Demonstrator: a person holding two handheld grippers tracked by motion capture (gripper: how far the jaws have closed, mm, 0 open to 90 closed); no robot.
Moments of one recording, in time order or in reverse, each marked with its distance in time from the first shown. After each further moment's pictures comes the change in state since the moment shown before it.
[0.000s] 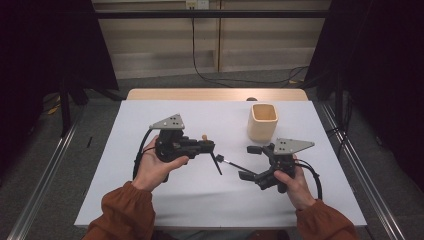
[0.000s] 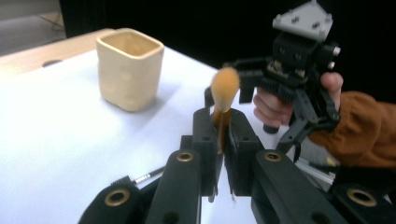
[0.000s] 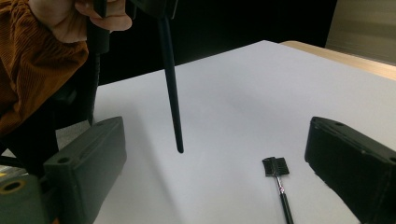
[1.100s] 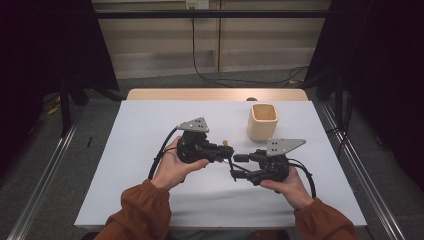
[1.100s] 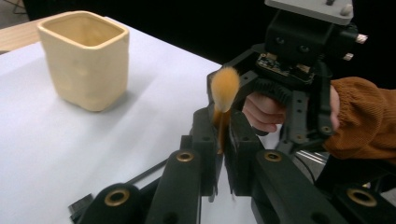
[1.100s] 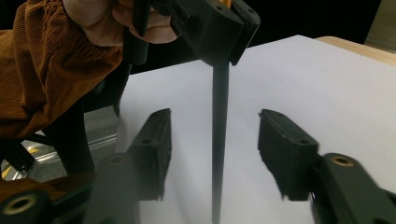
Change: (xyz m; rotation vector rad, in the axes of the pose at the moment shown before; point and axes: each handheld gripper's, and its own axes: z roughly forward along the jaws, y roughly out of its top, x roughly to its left) left arm -0.010 0.006 0.043 0.052 -0.061 0.024; right arm 0.008 0.009 0.013 0.044 0.112 -0.028
